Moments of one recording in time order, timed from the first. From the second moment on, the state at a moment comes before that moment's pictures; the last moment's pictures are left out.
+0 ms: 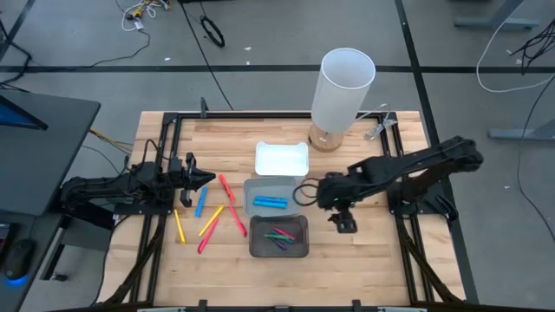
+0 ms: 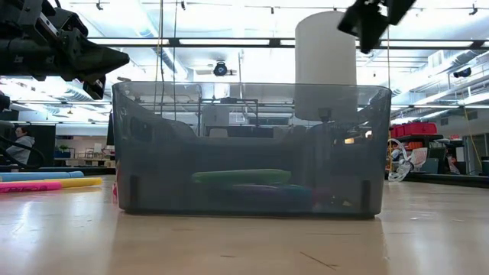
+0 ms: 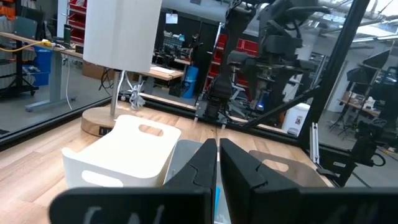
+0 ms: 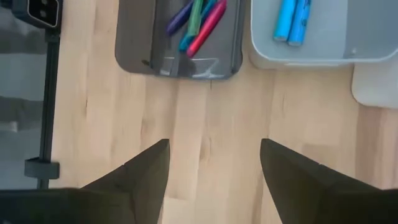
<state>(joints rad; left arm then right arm) 0.04 0.01 0.01 0.10 -0.08 -0.25 0.25 1.46 1.35 -1.09 -0.09 0.17</state>
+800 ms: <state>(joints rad) 0.04 0.01 0.01 0.10 -0.08 -0.25 0.25 0.89 0.55 -0.30 -0.08 0.15</state>
